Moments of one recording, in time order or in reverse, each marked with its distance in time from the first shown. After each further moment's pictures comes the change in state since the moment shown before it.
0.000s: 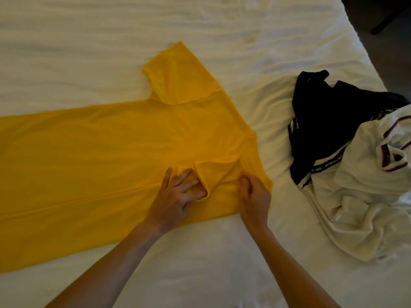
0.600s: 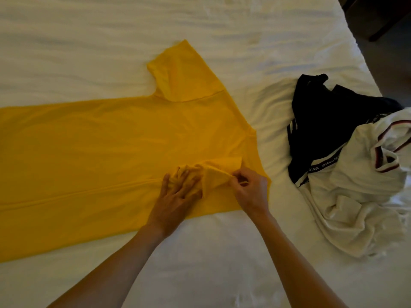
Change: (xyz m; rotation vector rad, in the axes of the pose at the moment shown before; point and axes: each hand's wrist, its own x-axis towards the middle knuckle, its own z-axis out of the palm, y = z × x) left_hand -0.024 0.001 0.021 0.185 0.010 -0.013; right_hand 0.014 -0.028 -0.015 0.056 -0.210 -0.116
